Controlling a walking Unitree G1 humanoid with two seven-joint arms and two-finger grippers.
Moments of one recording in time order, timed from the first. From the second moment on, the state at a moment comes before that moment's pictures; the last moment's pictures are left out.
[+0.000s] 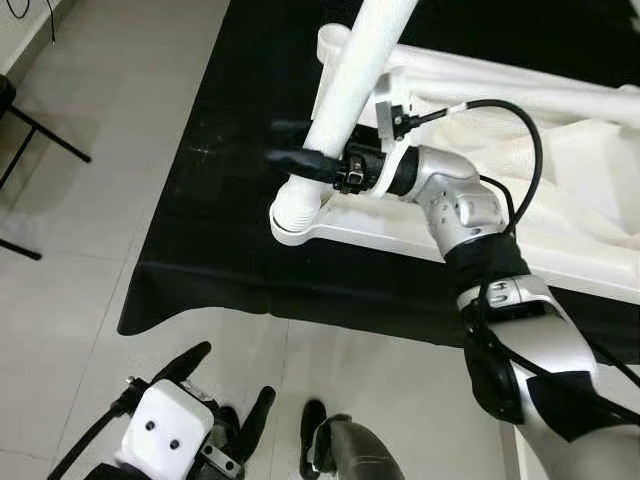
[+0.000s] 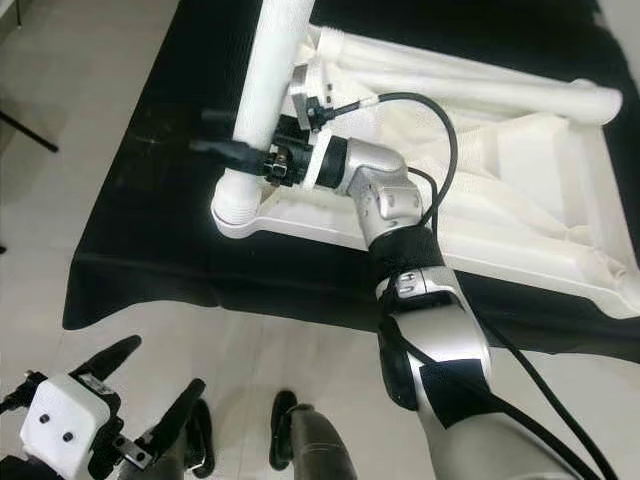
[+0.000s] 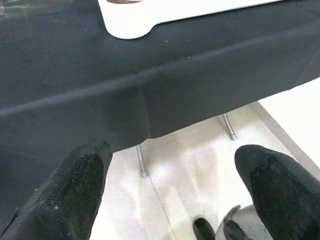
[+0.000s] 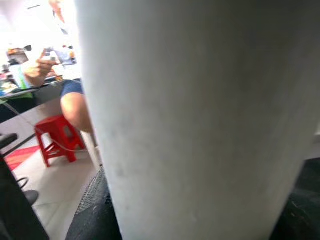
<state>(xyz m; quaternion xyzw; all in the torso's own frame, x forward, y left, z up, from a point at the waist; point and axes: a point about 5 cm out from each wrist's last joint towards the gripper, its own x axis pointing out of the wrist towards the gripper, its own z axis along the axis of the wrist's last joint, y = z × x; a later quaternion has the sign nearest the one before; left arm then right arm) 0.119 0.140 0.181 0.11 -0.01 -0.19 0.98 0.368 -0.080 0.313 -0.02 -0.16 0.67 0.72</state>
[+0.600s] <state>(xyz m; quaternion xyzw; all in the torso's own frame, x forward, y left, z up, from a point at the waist) 0.113 0.138 0.184 0.11 -0.02 -0.19 0.98 0.349 -0.062 0.332 -0.19 -0.17 0.75 0.61</state>
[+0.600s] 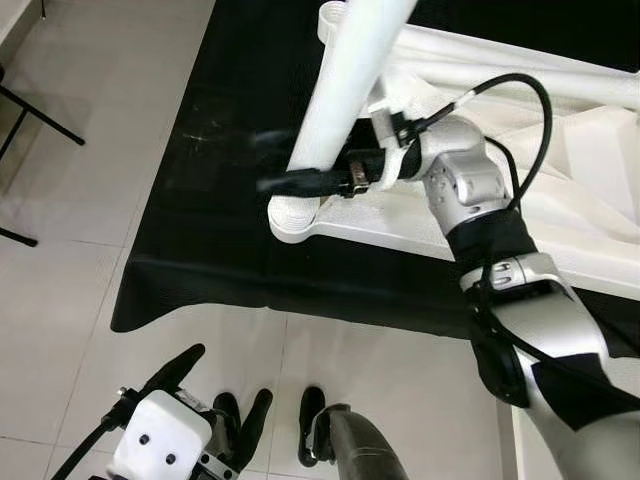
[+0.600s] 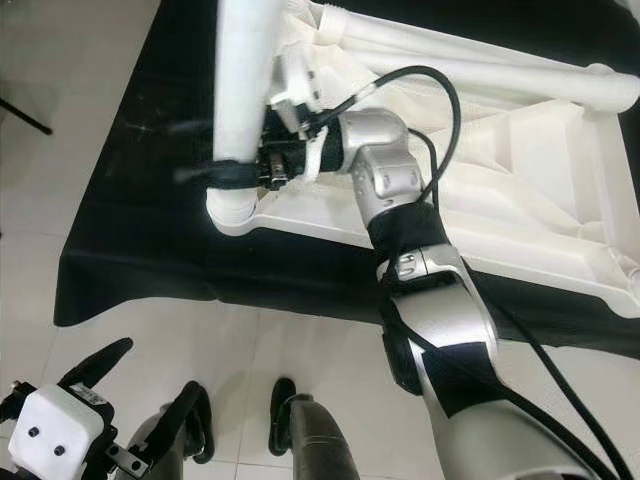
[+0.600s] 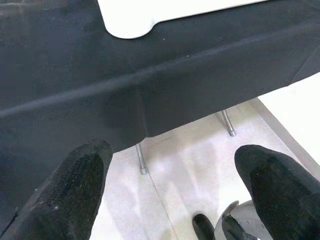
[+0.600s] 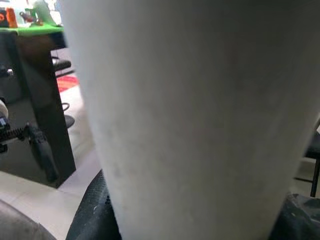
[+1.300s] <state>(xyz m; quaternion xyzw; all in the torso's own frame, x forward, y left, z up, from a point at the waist) 0.114 0.134 0.185 0.11 -0.03 -0.19 0.98 0.339 -0.036 0.340 -0.32 -0.12 0.77 0.54</state>
